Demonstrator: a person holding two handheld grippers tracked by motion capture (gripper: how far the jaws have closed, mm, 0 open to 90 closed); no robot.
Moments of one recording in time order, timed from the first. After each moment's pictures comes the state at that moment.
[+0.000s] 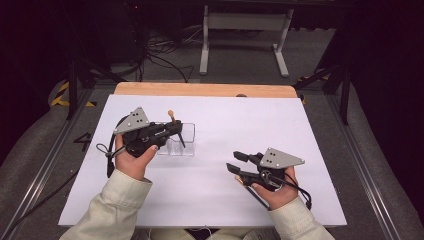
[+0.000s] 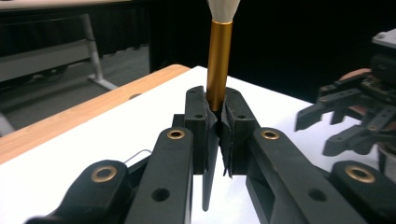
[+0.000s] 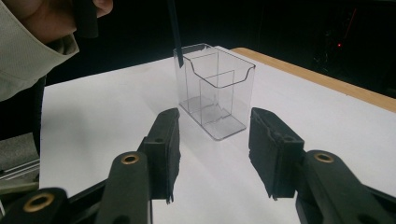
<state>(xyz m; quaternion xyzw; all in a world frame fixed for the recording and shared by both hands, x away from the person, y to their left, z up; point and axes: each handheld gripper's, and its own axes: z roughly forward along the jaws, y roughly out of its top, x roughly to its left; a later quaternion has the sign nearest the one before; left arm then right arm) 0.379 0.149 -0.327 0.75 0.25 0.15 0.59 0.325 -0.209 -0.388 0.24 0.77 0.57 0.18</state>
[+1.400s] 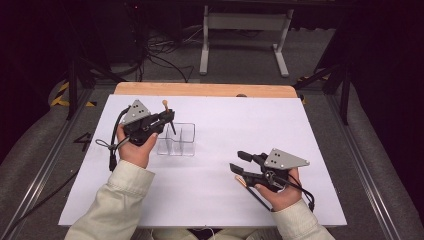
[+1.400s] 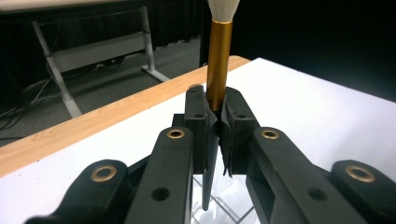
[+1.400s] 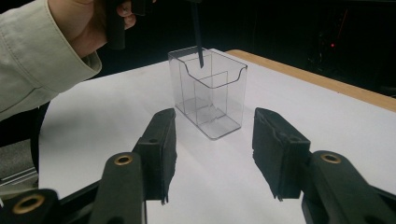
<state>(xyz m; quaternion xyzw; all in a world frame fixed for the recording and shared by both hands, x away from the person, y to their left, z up) 0.417 0.153 -0.348 0.74 0.31 0.22 0.55 0.322 -0.217 -0.389 0.25 0.76 0.57 0.18</state>
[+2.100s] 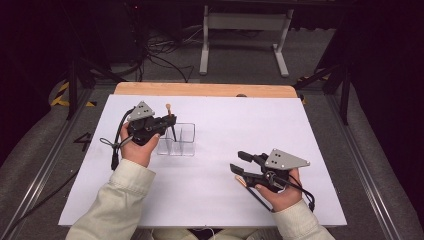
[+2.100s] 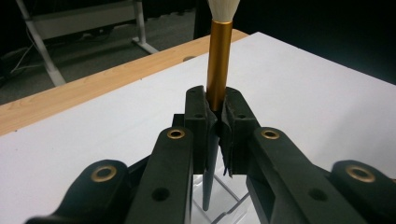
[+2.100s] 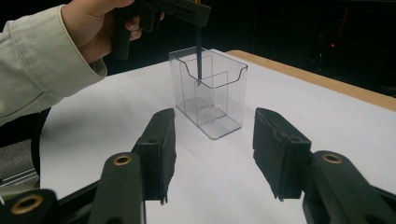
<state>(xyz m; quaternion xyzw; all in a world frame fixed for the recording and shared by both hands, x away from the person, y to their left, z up) 0.428 0.153 -0.360 0.76 0.33 0.18 0.52 0.321 -0.217 -0.389 0.25 0.76 0.57 0.18</state>
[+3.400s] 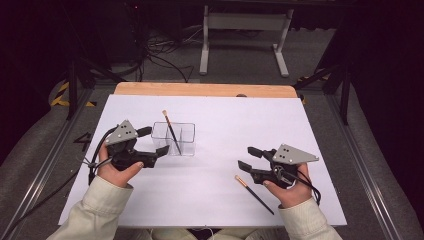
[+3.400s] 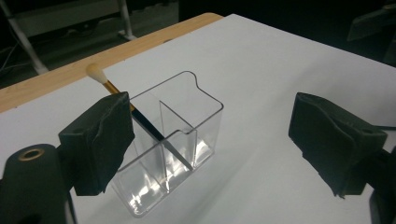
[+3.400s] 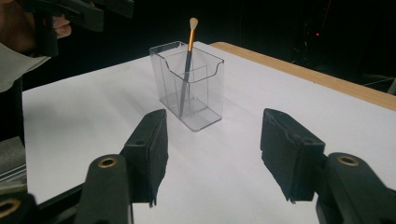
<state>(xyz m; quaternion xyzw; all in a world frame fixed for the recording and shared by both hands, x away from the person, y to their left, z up) 0.362 0.185 -0.354 0.79 0.30 0.16 0.52 0.325 -0.234 -0.376 0.27 0.77 0.55 0.19</state>
